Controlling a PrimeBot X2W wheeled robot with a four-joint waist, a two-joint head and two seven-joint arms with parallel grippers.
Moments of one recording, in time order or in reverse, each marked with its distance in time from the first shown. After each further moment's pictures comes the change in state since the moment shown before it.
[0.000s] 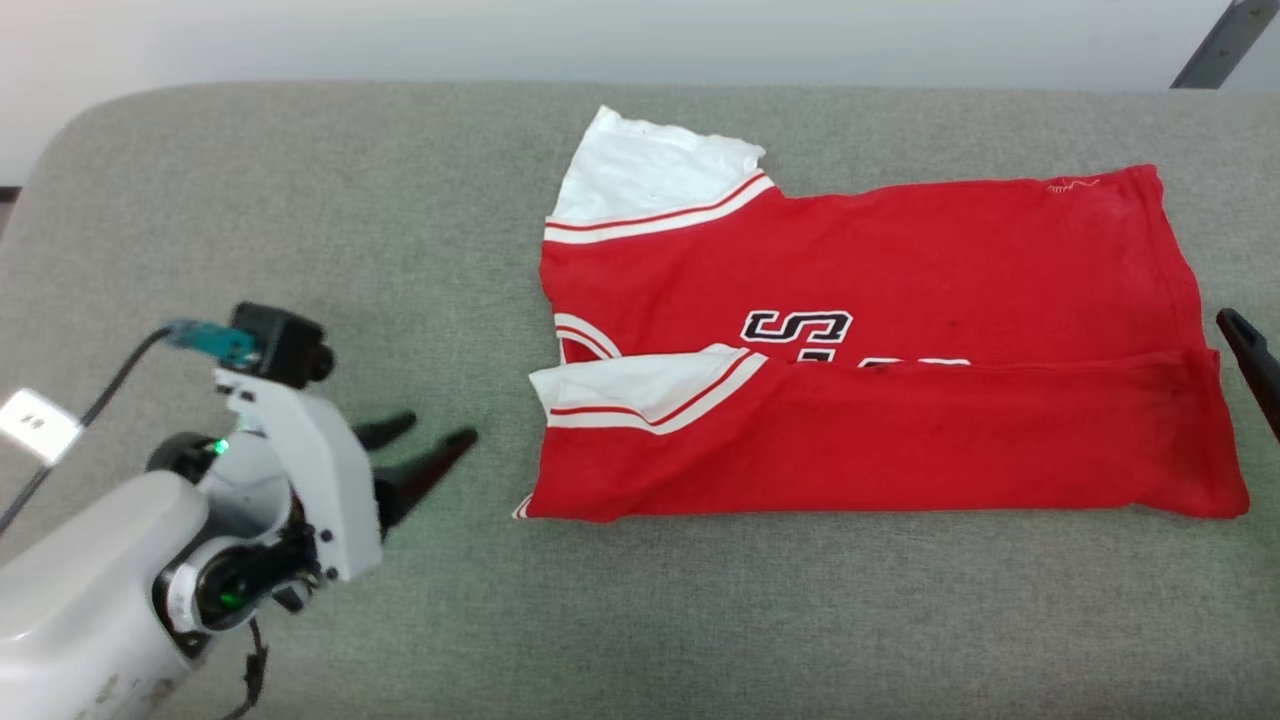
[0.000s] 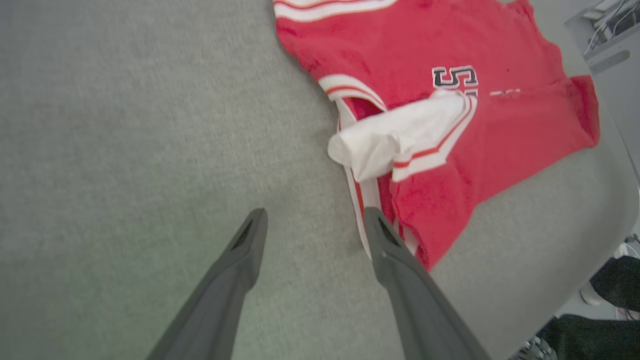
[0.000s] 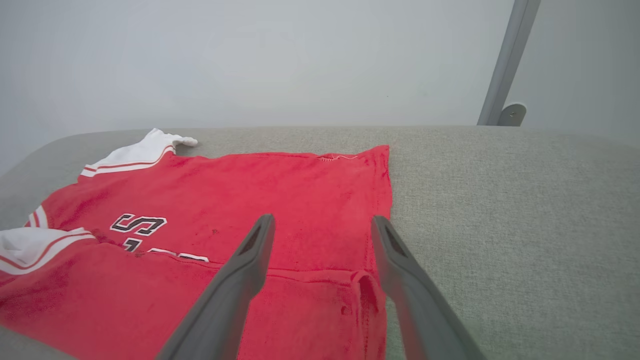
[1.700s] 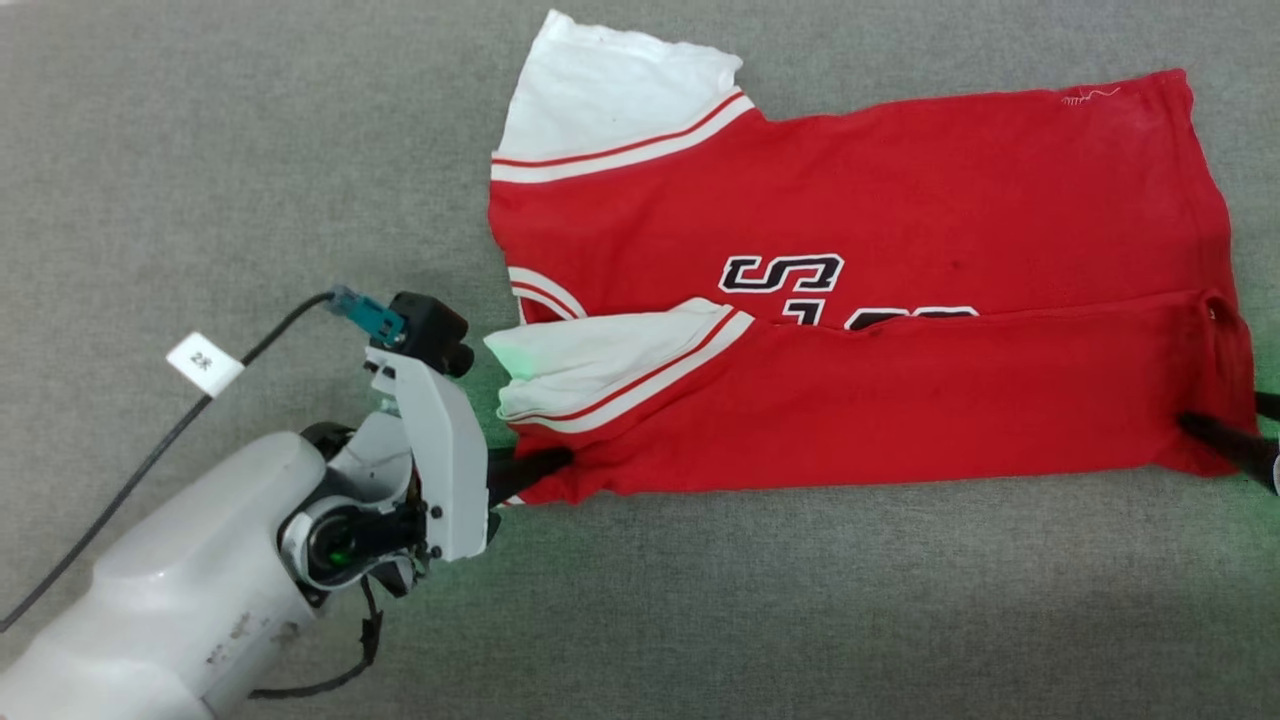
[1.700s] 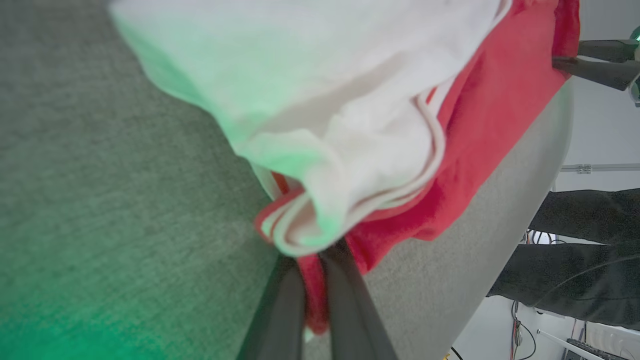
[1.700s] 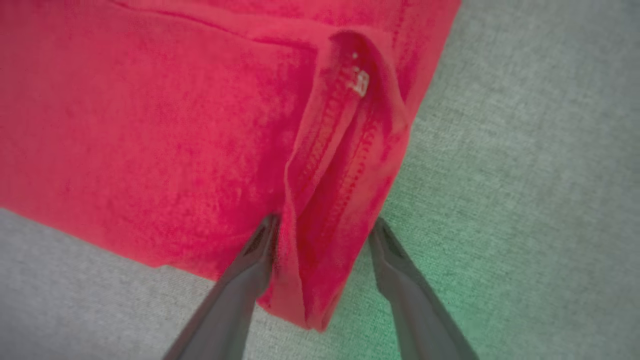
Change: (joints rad) left arm -0.098 -0.210 -0.081 0.162 -0.093 -0.067 0.237; right arm -0.081 -0.017 -0.007 -0.072 -0.212 0.001 0.729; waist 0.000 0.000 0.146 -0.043
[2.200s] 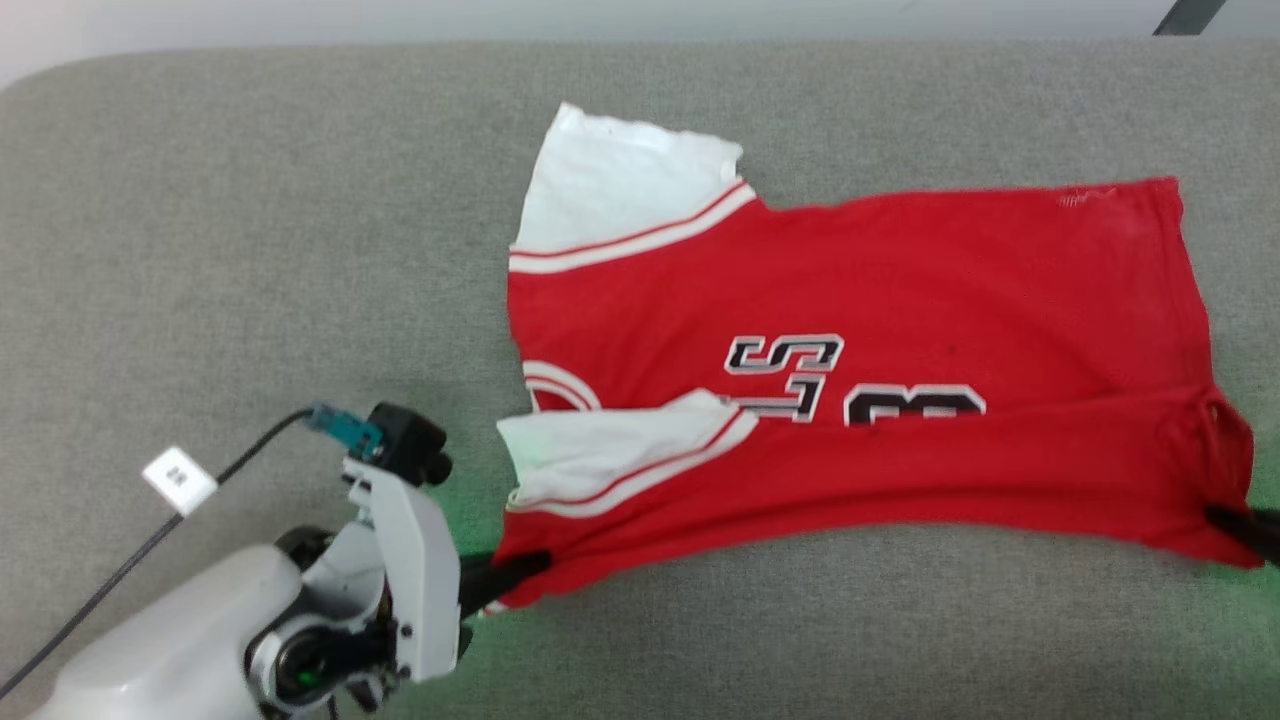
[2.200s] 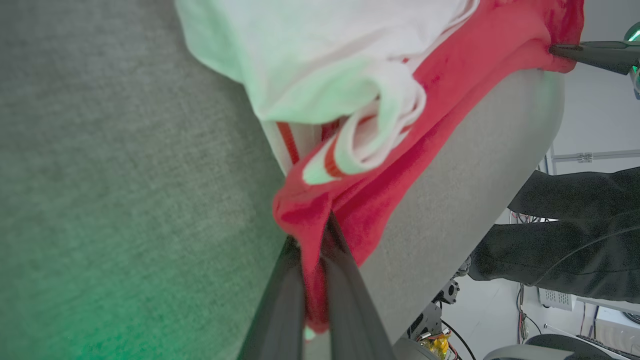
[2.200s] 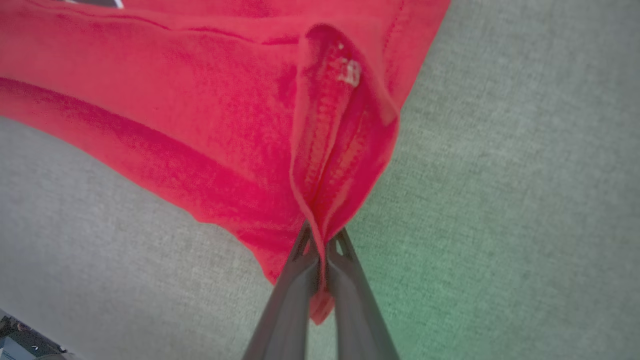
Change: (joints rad) left arm 0.146 0.112 -0.012 -0.146 0.011 -0.004 -0.081; right arm 0.244 -0.062 -0.123 -0.129 0.043 -0.001 -0.059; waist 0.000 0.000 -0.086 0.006
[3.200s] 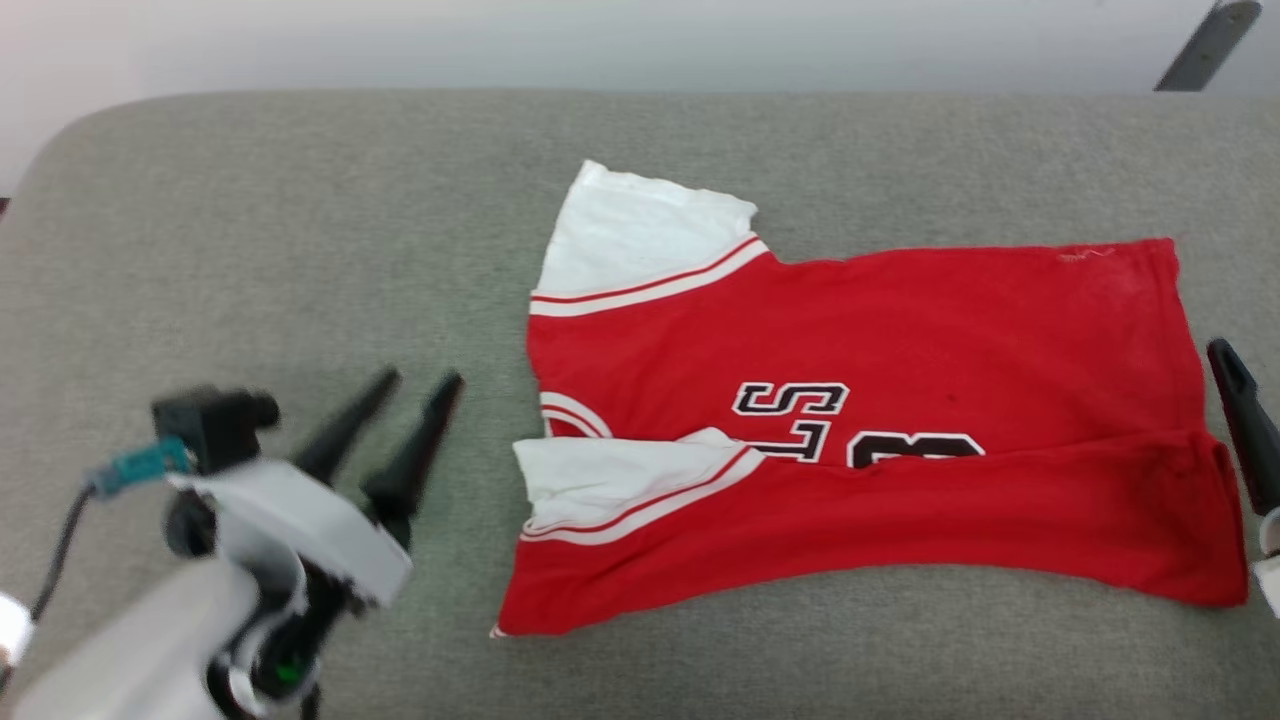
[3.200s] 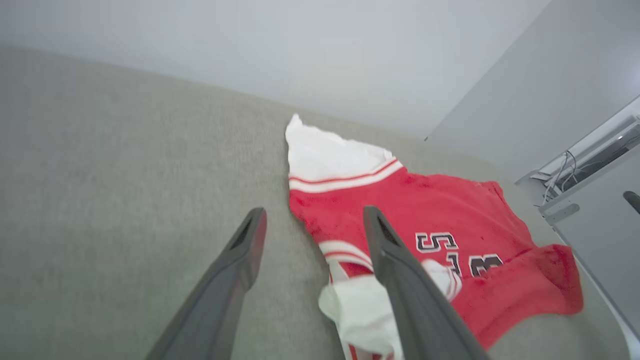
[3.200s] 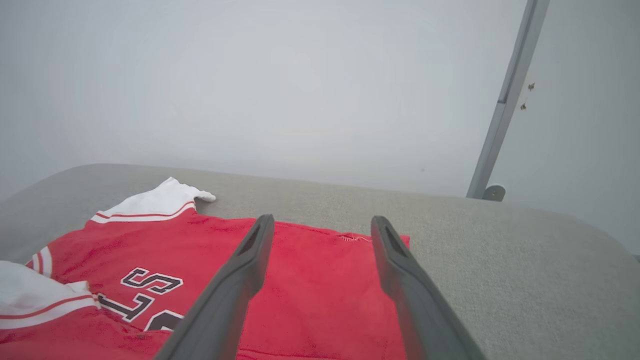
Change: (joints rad) left arm 0.191 0.016 0.237 -0.114 0.129 0.165 -0.634; right arm 0.316 0.333 -0.575 -0.181 -0.377 0.000 -0.577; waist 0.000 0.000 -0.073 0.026
